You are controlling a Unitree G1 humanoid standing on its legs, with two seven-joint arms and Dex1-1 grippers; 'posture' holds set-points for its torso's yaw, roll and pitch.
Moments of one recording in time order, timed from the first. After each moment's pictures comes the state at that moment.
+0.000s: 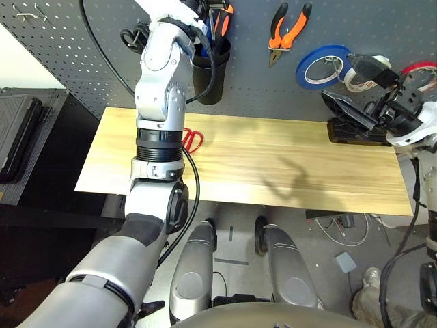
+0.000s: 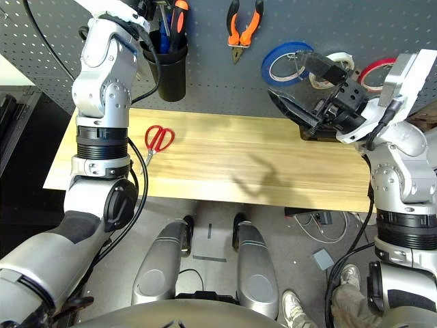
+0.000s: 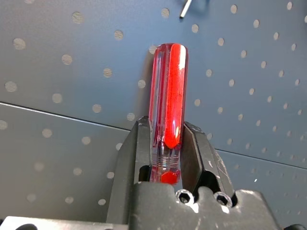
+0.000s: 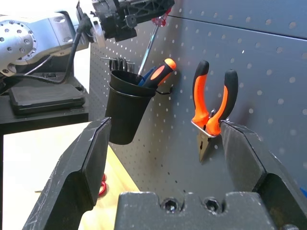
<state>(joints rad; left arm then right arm) -1.11 0.07 0.15 0.24 -0.24 0.17 -0.11 -0.41 -0.62 -0.25 -0.12 0.68 0.09 0.91</state>
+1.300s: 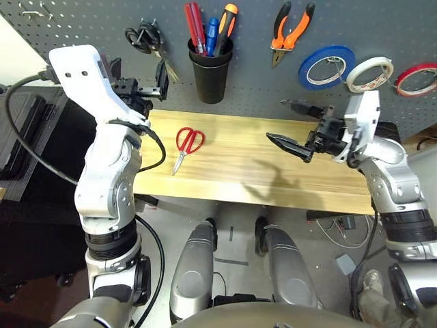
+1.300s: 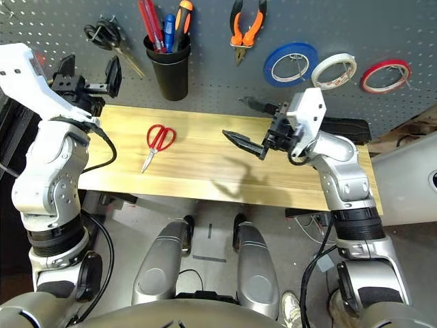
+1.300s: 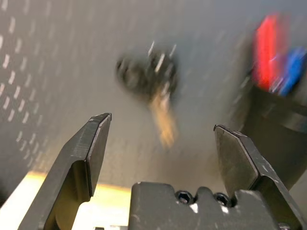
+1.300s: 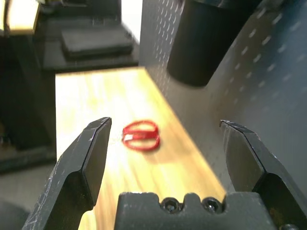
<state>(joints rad) -0.34 0.24 0.17 -0.51 -0.16 0.66 0.02 -0.42 -0.47 0.06 0.04 0.32 0.03 0.94</state>
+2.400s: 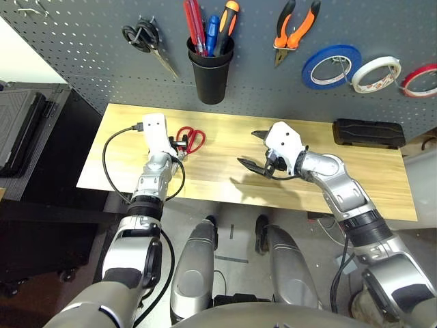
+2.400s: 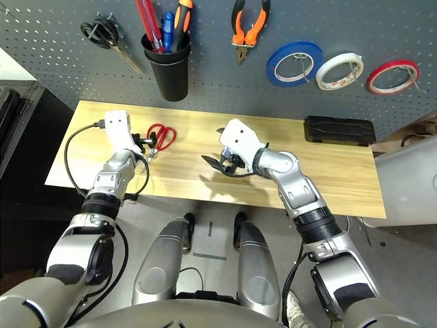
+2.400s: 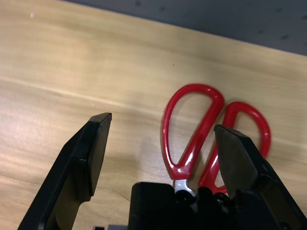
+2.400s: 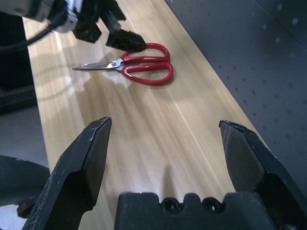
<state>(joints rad) -0.67 0.20 0.14 0.85 -0.07 0.15 0.04 -0.42 -0.33 0.25 0.07 0.01 0.18 0.72</state>
